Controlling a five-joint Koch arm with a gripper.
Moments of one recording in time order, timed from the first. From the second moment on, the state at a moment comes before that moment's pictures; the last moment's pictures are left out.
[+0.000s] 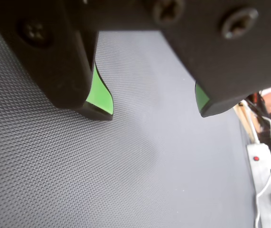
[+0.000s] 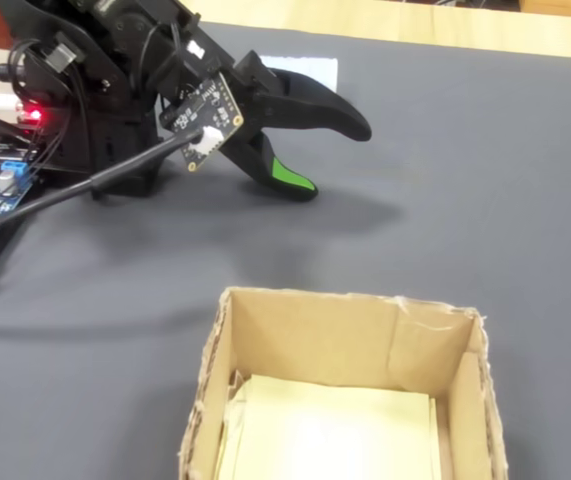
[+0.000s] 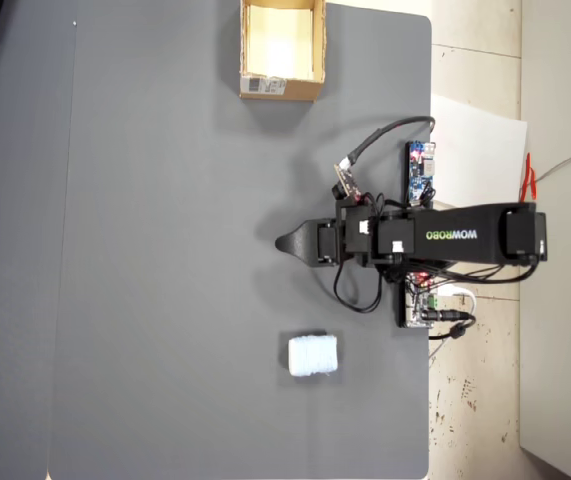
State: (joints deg) arm 0.3 130.8 176.7 -4.0 100.3
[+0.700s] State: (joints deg) arm 0.2 130.8 176.7 -4.0 100.4
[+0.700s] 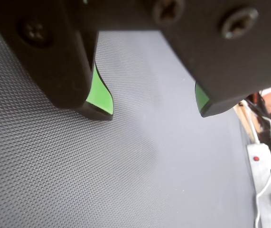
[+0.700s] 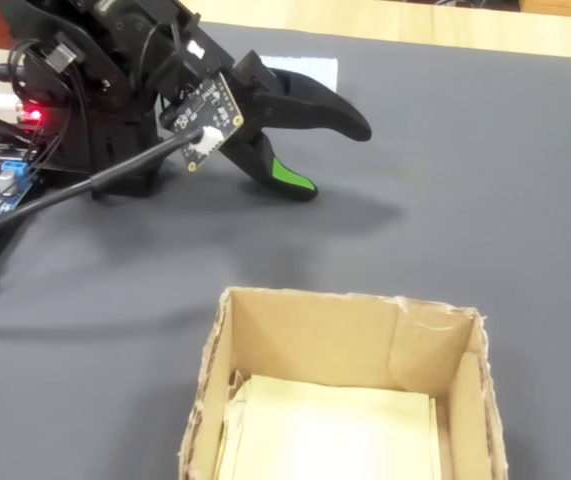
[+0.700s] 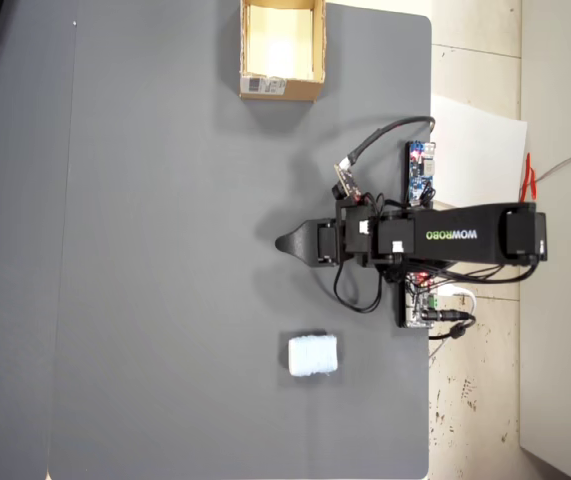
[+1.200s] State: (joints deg) arm -14.9 130.8 165.0 17.1 104.0
